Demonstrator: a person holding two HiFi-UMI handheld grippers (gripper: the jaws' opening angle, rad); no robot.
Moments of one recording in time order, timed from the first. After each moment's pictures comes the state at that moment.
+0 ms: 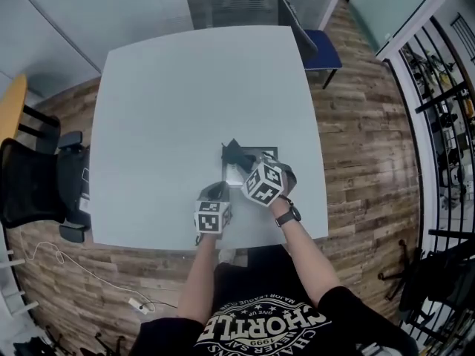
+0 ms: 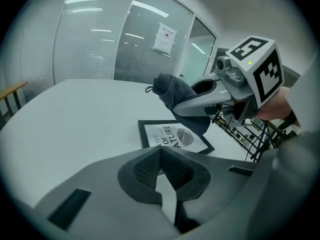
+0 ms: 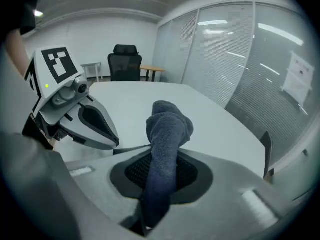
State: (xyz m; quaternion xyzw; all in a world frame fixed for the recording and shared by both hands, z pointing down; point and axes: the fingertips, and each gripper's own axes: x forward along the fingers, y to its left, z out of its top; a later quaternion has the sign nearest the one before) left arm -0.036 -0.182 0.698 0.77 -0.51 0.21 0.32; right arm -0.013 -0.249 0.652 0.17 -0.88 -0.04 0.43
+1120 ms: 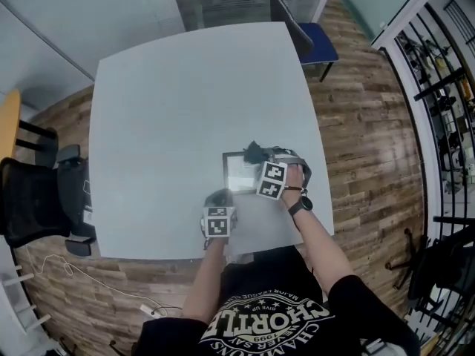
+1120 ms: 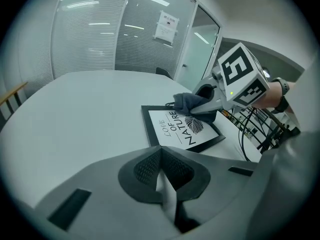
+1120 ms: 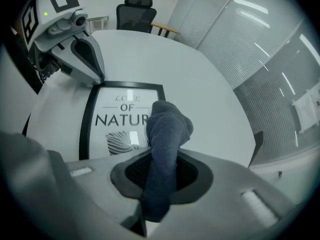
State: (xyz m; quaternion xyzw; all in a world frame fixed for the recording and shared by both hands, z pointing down) left arm -0.037 -0.180 0.737 0.75 -0.50 0.26 0.35; right arm 0.062 -0.287 0.740 0.14 -0.76 -0.12 0.62
